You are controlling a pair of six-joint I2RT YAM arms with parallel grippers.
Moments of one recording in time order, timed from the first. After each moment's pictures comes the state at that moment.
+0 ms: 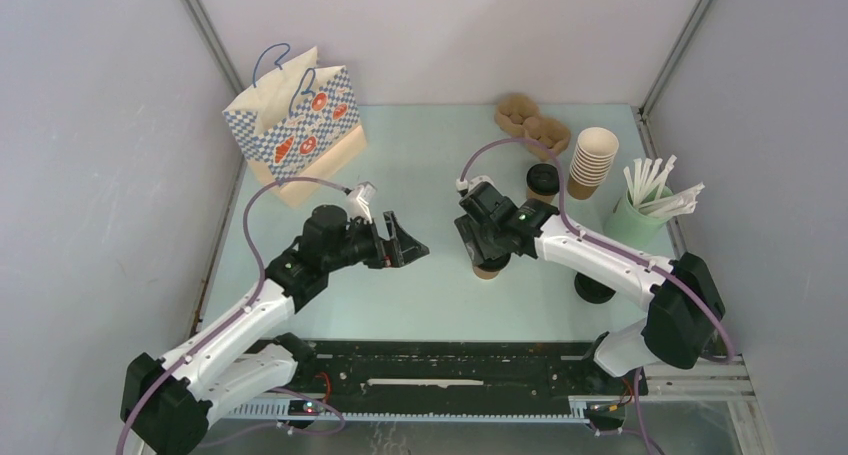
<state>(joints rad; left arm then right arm) -0.57 0.90 0.62 -0.16 0.35 -0.70 0.83 1.47 1.15 -0.74 0.29 0.28</state>
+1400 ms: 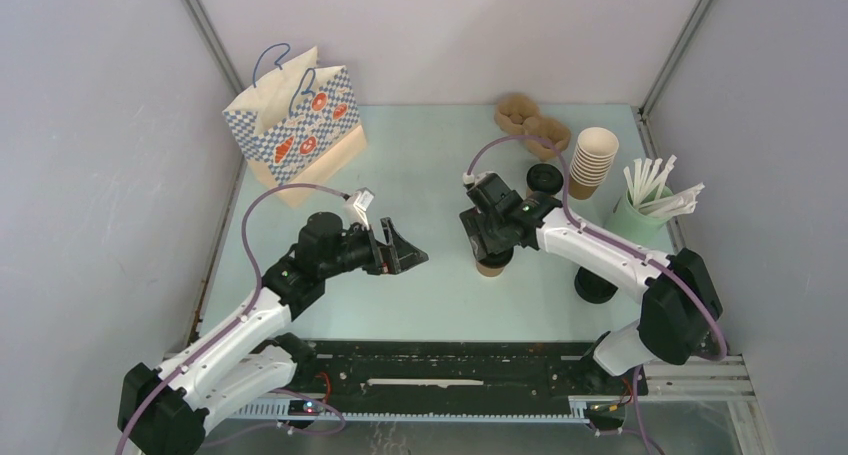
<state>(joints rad) -0.57 0.84 0.56 -0.11 0.40 -0.73 0.74 1.49 1.15 -0.73 0.22 0.26</state>
